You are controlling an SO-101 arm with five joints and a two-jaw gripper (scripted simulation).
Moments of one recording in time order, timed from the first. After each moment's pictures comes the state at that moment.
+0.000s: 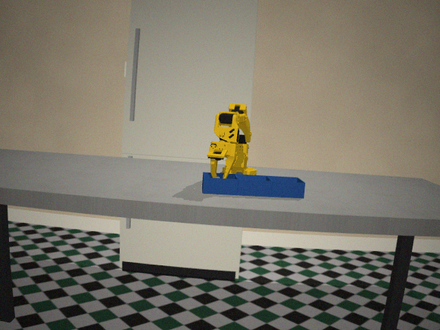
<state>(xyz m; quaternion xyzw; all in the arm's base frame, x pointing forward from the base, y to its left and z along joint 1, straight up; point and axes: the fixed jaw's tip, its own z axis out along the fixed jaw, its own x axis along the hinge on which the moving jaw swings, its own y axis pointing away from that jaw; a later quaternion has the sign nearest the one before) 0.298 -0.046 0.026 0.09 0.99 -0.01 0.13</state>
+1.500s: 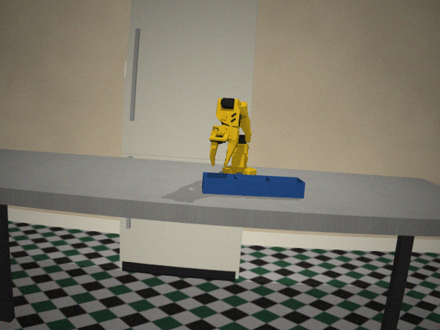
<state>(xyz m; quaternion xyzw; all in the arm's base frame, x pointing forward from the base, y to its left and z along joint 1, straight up) 0.286 -0.044 0.066 0.09 0.99 -0.01 0.12</state>
